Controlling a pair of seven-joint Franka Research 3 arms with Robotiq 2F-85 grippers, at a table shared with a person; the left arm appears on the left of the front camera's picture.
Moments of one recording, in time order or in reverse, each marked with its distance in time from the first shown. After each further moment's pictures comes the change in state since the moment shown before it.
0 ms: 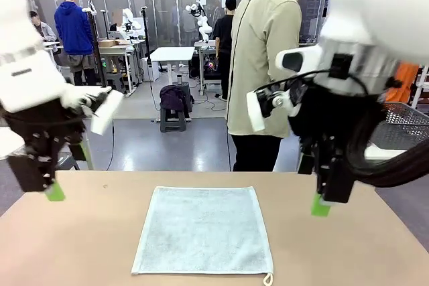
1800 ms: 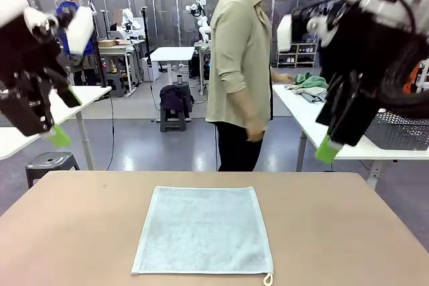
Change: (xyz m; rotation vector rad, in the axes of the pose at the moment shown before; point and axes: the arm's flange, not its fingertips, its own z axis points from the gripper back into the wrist) left arm -0.027 0.012 0.077 0.164 -0.210 0.140; right arm -0.031 -0.001 0.076 -0.121 -0.165 -0.201
